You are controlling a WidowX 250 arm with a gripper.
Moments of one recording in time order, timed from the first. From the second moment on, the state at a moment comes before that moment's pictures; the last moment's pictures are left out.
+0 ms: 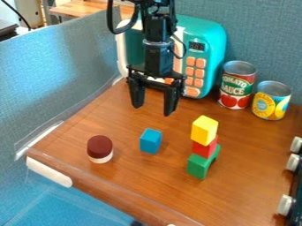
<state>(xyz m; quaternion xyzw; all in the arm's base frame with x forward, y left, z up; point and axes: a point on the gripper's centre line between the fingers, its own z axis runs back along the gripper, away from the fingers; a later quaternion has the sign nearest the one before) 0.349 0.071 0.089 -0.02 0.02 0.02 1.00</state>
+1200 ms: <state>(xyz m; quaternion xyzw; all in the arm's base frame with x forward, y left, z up) 0.346 0.068 0.024 -0.04 0.15 0.01 0.99</state>
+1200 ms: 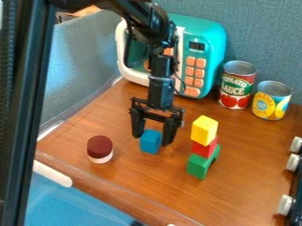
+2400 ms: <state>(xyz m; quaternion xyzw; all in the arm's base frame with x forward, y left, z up) 0.355 0.068 0.108 0.00 0.07 0.02 1.00</state>
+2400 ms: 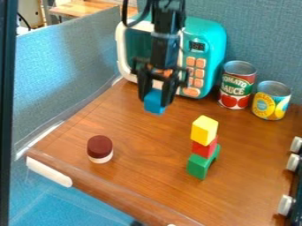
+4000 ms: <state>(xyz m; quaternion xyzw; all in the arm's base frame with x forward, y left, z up) 0.345 -0.006 0.165 0.00 0.08 -0.12 0.99</state>
